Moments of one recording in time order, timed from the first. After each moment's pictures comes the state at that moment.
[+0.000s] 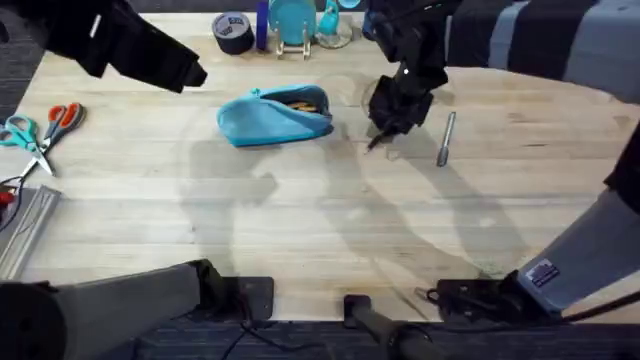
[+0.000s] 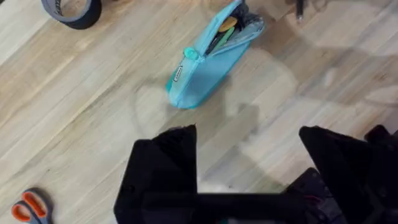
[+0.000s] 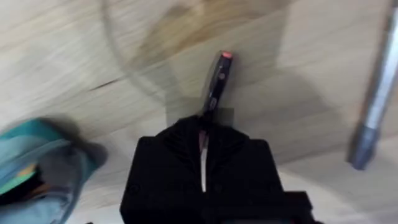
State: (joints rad) left arm 0.26 1.43 1.86 -1.69 0.47 0.89; right arm 0.45 1.93 1.36 -0.85 0.05 0.90
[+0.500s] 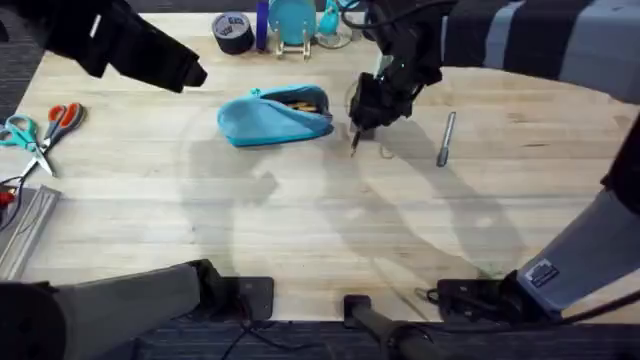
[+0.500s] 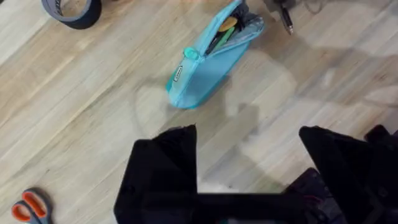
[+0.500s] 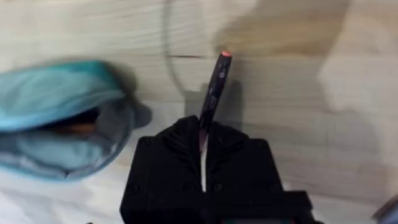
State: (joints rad) left arm 0.26 1.43 1.86 -1.69 0.47 0.89; right arm 0.46 1.93 1.38 -0.74 -0.13 0.59
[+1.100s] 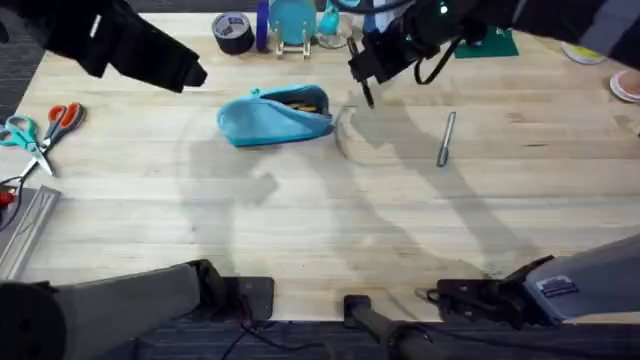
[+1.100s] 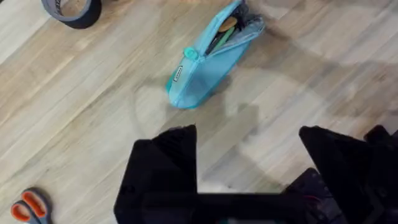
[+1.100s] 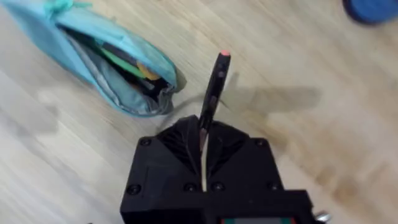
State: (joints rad) left arm 0.26 1.43 1.86 -1.69 0.47 0.89; right arm 0.47 1.71 1.46 -0.74 -0.15 -0.15
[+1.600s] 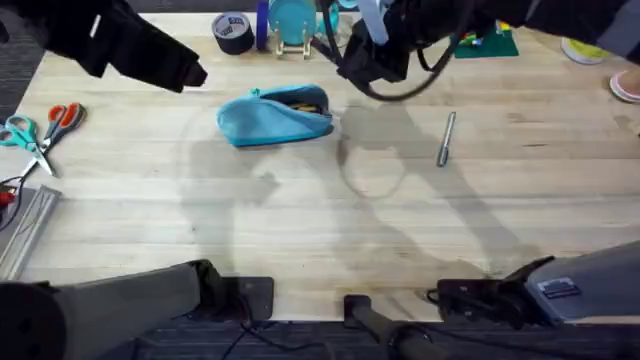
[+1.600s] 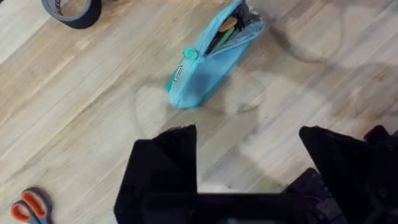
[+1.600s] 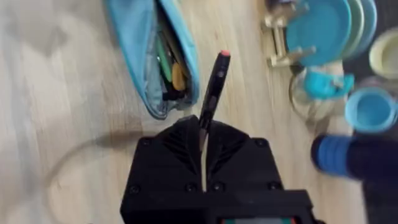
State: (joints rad) left arm 0.26 1.43 1.86 -1.69 0.47 0.89; right arm 0.47 1.68 1.46 -0.69 -0.35 -0.88
